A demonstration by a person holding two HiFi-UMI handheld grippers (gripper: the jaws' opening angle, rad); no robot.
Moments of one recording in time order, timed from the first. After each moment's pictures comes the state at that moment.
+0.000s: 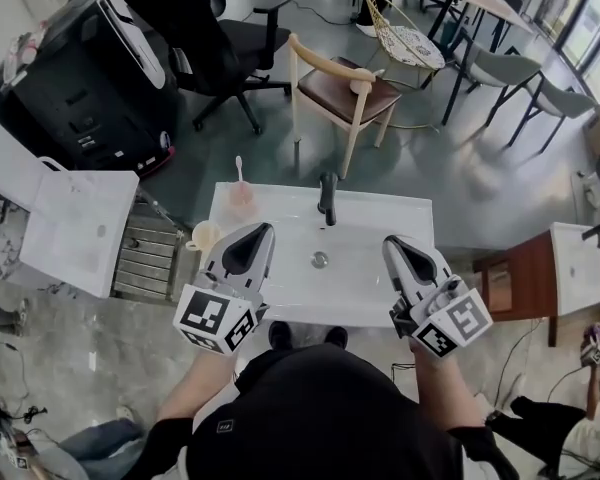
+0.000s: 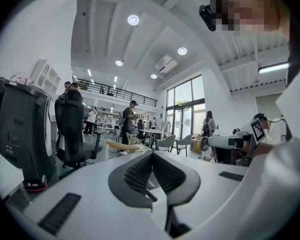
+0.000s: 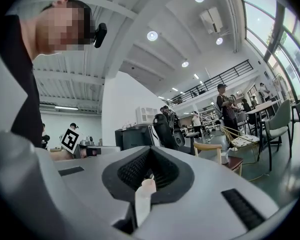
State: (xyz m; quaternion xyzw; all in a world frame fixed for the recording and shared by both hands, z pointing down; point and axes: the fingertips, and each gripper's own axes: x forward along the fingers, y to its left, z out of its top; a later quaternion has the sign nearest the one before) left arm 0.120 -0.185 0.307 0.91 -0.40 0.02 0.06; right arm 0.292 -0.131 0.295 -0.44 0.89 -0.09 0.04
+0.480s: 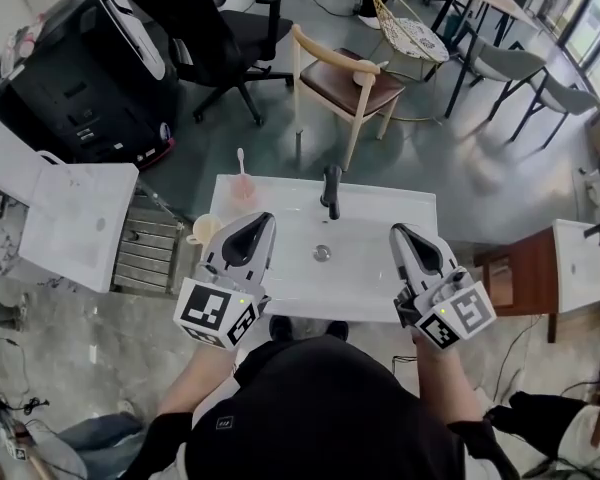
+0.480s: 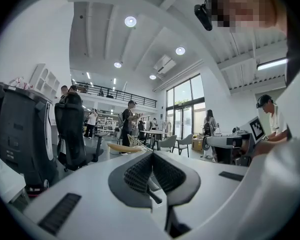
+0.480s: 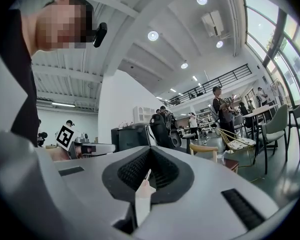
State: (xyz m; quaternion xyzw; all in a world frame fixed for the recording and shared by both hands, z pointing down) left arm 0.115 -0.197 0.303 0.91 -0.41 0.02 0.05; right arm 0.295 -0.147 0.296 -0.46 0.88 -0.07 0.03
